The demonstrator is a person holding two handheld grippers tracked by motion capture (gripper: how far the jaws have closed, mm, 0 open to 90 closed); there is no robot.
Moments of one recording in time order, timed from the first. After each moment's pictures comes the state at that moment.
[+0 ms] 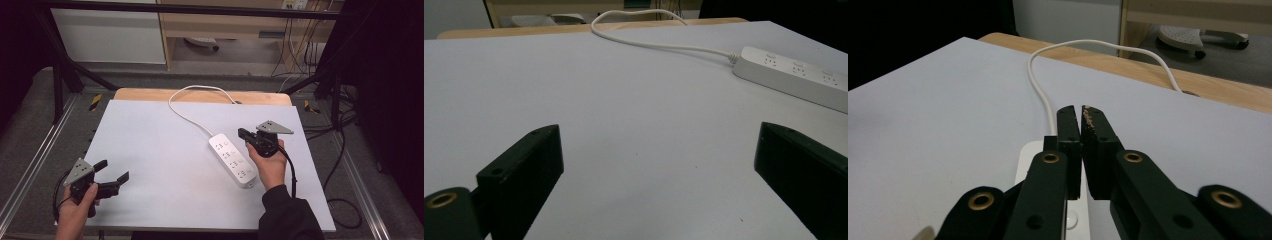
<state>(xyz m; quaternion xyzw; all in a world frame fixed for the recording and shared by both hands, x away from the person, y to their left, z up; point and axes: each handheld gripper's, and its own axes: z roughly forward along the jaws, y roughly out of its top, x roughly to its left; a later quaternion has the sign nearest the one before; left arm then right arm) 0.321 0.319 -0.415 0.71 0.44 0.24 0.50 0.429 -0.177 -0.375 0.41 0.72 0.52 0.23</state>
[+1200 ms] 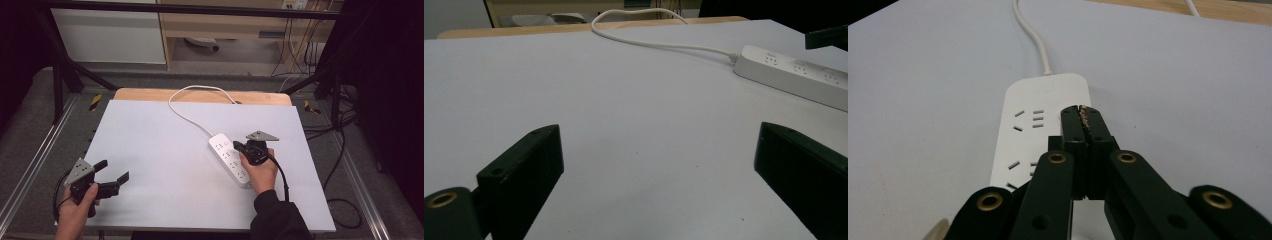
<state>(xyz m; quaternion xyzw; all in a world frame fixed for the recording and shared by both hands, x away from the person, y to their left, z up) 0.321 0.319 -0.415 0.71 0.44 0.24 0.50 0.435 -0.164 -0.427 0.45 0.74 0.46 0.19</state>
